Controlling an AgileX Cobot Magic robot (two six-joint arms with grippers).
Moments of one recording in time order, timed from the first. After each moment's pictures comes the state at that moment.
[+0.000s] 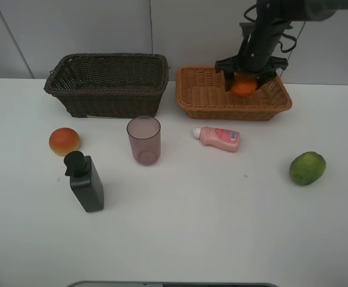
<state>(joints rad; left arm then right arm) 0.09 -0.01 -0.50 -0.14 1.05 0.10 0.27 2.25 -1.84 -0.19 0.91 0.25</state>
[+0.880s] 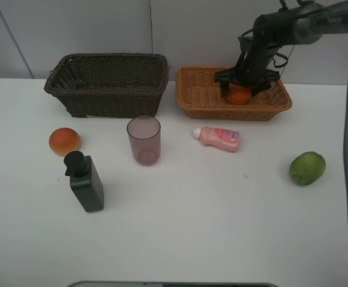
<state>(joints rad) 0.09 -0.01 -0.50 -0.14 1.05 0.10 0.24 2.35 -1.84 -0.19 0.74 0.25</state>
